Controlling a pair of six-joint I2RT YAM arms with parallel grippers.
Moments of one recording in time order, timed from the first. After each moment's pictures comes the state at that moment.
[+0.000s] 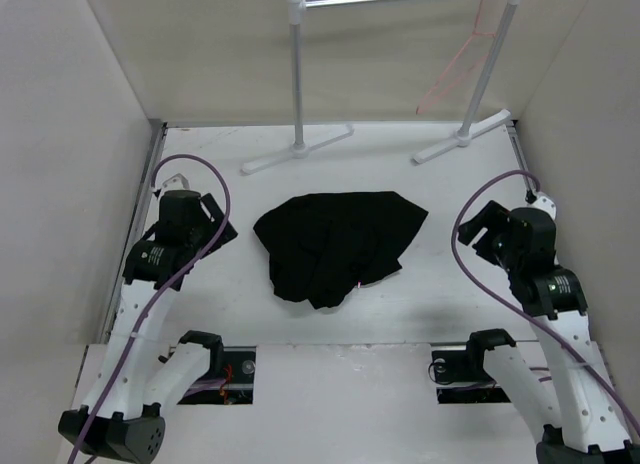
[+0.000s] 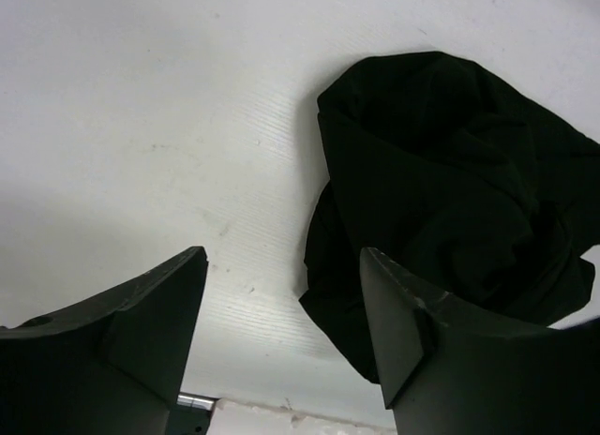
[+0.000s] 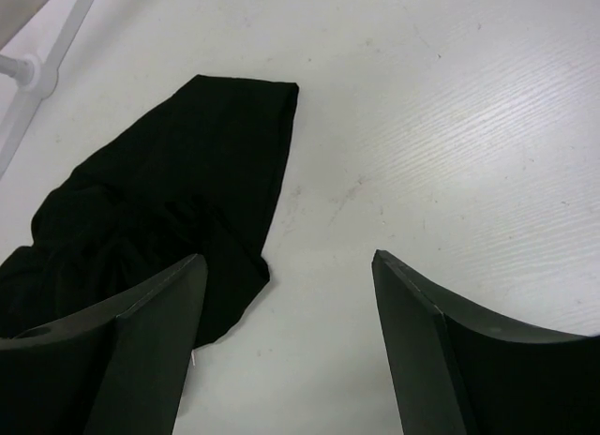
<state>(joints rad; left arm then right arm) -0.19 0.84 1.01 -0.94 -0.18 -0.64 0.12 0.66 0.87 -0.79 0.16 0.62</state>
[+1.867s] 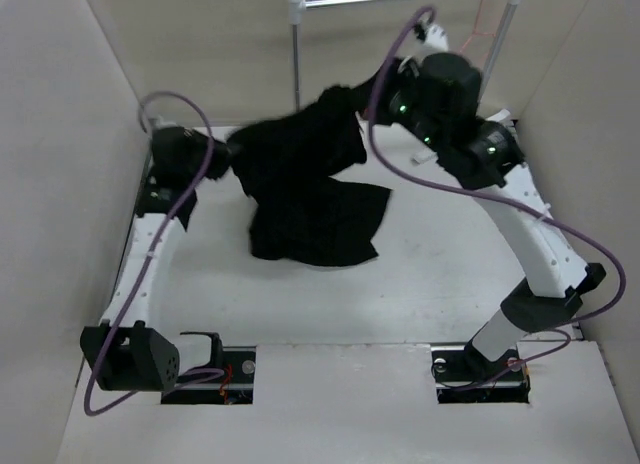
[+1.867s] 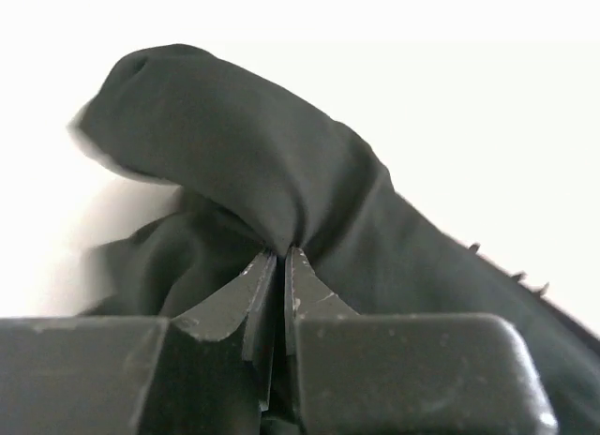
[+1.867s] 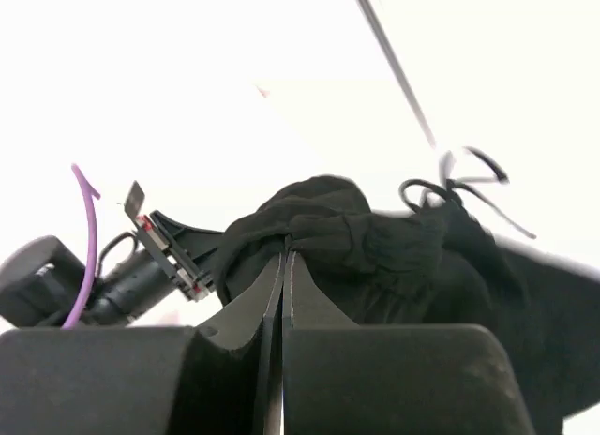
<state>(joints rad) -0.09 1.21 1.07 -0.30 0.19 -1.07 0.71 1.61 2.10 -0.66 0.18 0.58</state>
